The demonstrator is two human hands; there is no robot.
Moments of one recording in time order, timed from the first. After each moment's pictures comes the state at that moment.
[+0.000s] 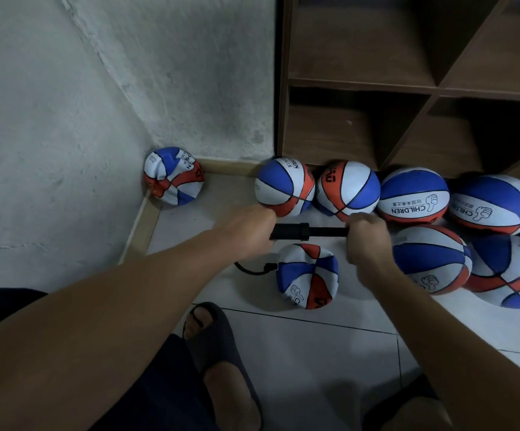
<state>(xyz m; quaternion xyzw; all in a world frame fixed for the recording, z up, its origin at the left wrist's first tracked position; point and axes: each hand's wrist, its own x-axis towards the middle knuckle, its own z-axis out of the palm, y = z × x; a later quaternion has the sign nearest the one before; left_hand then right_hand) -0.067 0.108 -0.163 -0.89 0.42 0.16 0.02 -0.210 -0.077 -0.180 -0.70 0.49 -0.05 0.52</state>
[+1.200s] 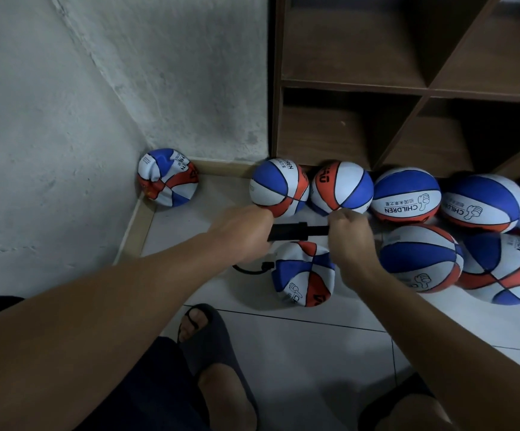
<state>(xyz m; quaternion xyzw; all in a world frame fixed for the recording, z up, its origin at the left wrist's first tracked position) -0.075 0.106 -0.157 -0.90 0.42 0.16 0.00 -0.202 -0.049 -0.159 -0.67 0.45 -0.09 0.58</state>
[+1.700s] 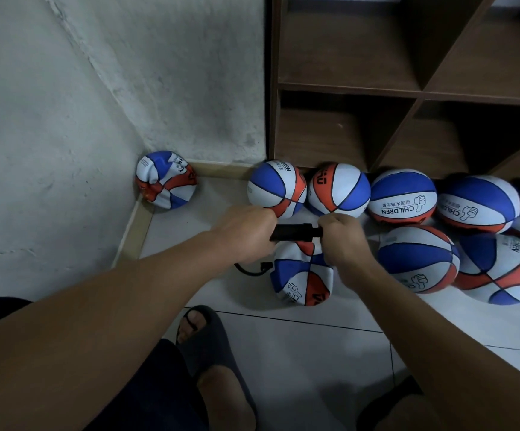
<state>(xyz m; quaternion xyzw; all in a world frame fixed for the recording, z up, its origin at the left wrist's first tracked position) -0.076 0.099 -0.152 -0.88 0.44 0.15 0.01 -0.201 -0.055 -0.163 -0.68 0.45 -0.02 0.58</state>
